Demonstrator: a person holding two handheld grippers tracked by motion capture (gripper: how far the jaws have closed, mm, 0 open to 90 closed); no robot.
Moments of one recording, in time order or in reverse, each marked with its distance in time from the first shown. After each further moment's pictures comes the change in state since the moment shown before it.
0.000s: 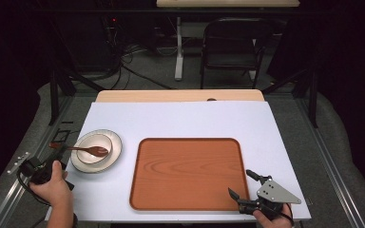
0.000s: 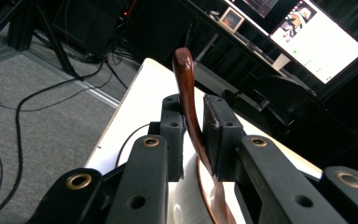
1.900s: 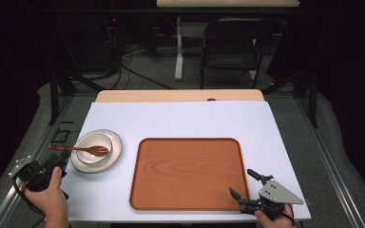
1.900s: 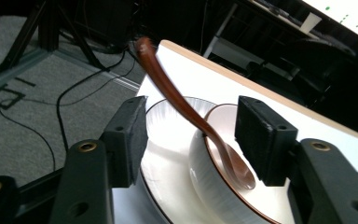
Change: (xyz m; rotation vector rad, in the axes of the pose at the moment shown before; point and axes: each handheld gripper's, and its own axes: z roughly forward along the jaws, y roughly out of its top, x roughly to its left) left arm -0.012 0.000 -0.022 0.091 0.105 0.118; right arm -0.001 0.001 -0.003 -0.021 -0.005 0.009
